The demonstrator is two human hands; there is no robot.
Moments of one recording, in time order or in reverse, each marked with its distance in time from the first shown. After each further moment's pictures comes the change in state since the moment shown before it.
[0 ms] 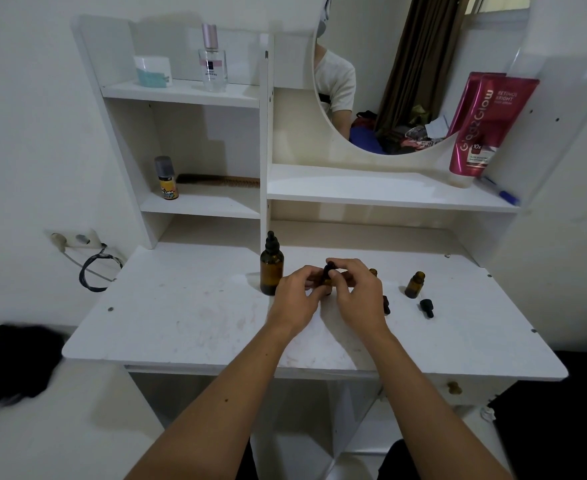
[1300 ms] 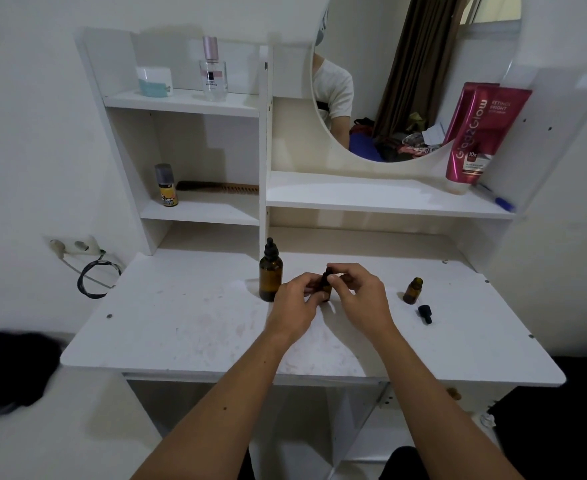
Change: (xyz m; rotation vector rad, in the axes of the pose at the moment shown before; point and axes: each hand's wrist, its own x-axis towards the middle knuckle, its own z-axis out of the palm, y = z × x) left_hand 0.001 -0.003 0.000 0.005 -0.020 -0.016; right_hand 0.009 0.006 -0.013 0.094 -0.094 0.037
